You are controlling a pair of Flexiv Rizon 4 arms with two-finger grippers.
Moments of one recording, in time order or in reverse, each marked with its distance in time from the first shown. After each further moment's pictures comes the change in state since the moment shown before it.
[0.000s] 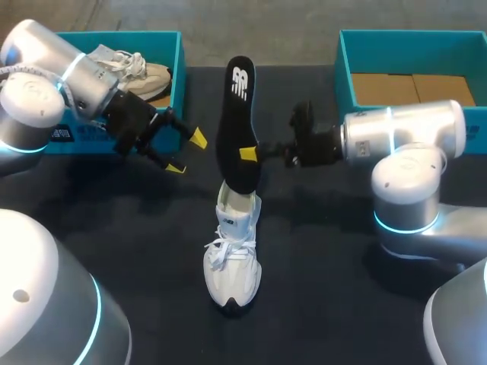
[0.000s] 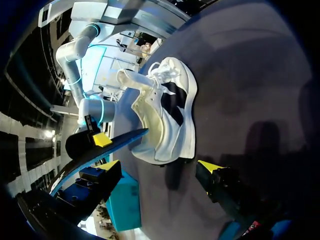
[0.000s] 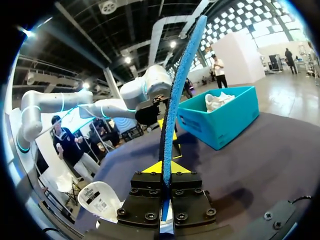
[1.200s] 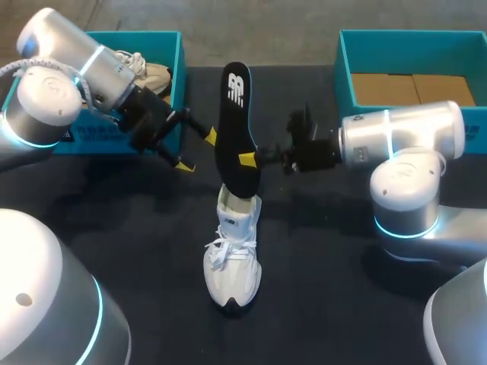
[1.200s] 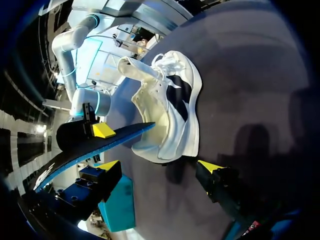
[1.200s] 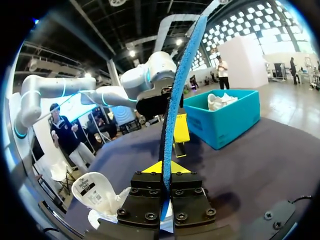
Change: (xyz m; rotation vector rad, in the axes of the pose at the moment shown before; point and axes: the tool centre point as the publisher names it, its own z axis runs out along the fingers) left arm -0.011 0.007 0.019 -0.020 0.089 -0.044; right arm 0.003 -0.010 0.001 0.036 -0.015 -0.106
